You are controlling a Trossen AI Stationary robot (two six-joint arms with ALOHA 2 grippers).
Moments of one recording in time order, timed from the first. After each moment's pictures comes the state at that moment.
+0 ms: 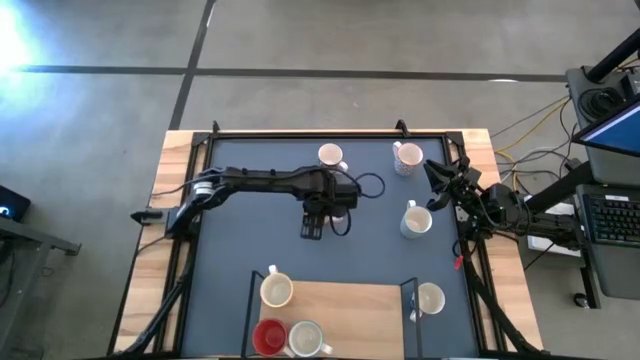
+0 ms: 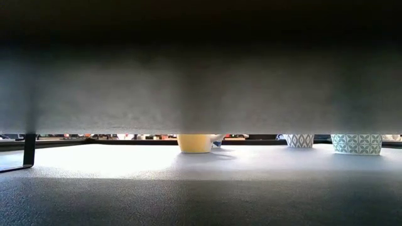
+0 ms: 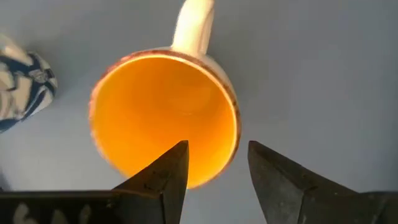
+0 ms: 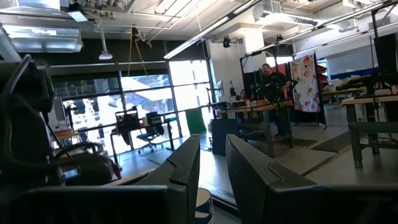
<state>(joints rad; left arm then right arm) 0.03 2.16 2.03 -1.40 -0.11 0.18 -0.18 0.04 0.01 0.37 0.43 0.00</state>
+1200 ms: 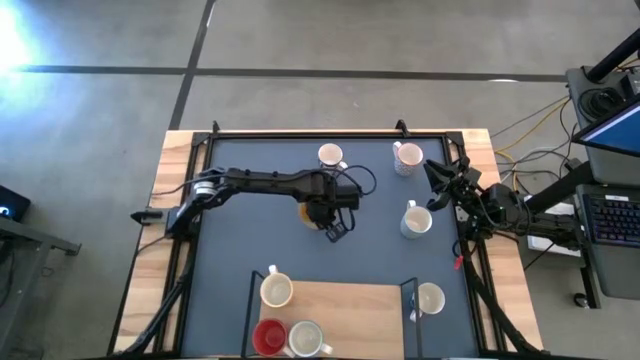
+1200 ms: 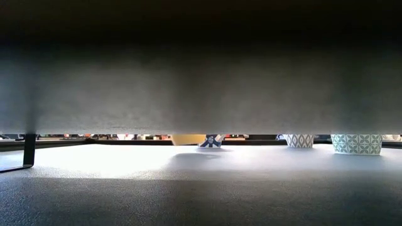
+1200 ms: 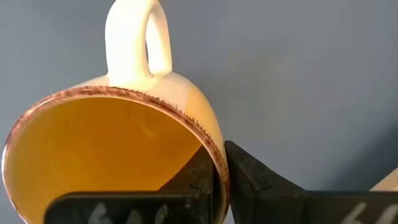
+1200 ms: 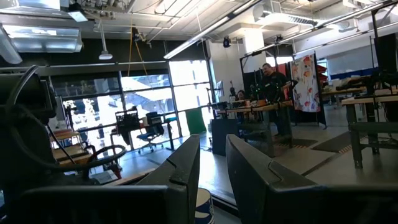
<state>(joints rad) 0.03 2.16 1.97 -1.25 0.02 -0.63 -0.18 0.04 0.01 0.37 0.43 0.00</state>
